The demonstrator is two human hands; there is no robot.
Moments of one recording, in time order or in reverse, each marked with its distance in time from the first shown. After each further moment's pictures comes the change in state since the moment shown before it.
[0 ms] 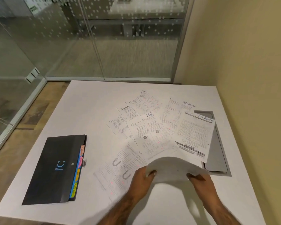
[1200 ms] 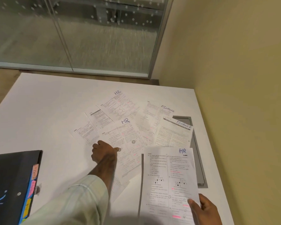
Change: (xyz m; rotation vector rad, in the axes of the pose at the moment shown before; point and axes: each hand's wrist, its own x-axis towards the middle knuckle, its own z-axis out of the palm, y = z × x) left_hand 0.245 -0.028 -0.006 0.737 0.382 -0.552; right_hand 0.033 0.024 -0.052 0.027 0.188 0.221
